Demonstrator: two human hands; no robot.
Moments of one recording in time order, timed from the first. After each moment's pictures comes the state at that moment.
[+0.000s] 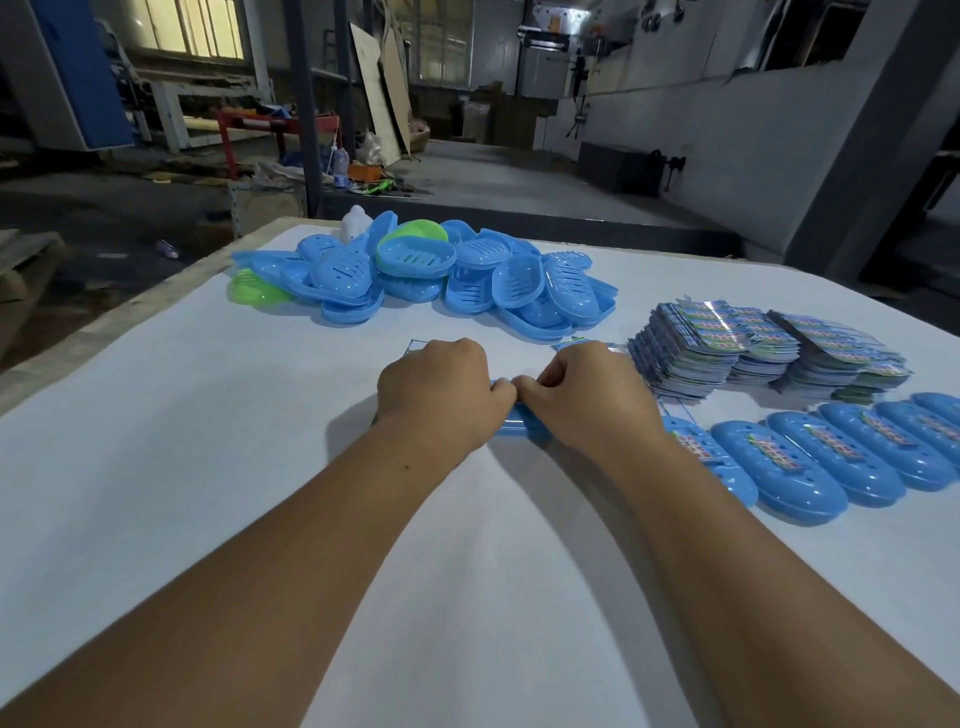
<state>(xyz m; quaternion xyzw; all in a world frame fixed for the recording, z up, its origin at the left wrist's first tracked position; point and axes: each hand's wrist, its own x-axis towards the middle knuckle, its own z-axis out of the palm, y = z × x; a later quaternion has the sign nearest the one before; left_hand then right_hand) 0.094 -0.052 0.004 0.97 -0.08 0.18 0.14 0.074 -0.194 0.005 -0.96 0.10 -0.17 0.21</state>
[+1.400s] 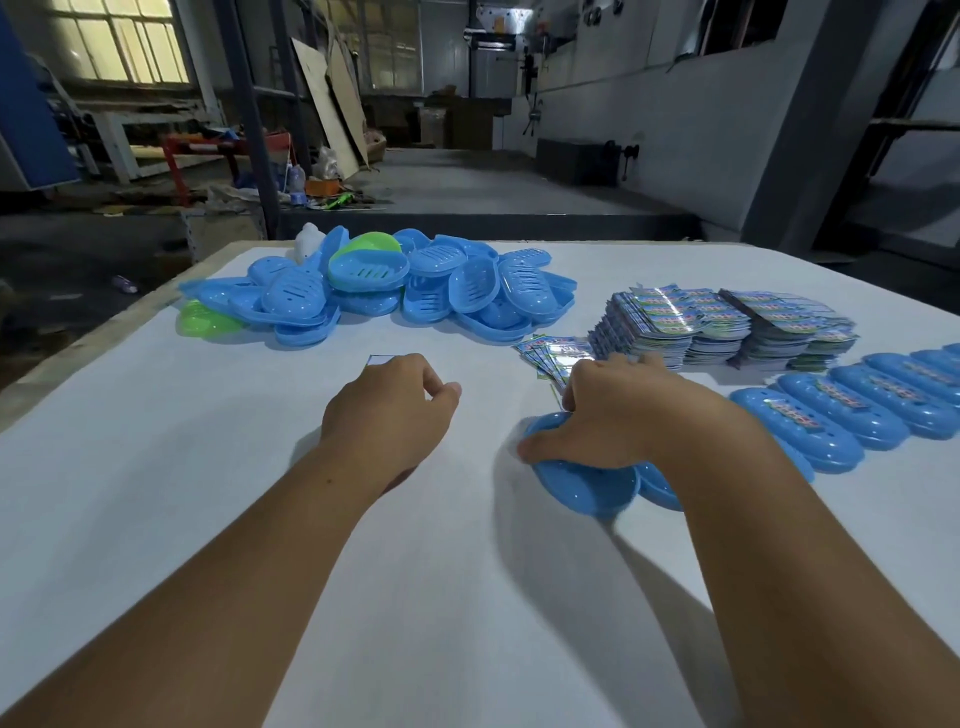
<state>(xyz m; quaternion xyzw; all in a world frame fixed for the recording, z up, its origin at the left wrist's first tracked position) 0.103 -0.040 -0.004 0.97 -0.06 0.09 0.23 0.032 -0.231 0.043 -1.00 0.08 0.04 -0.01</state>
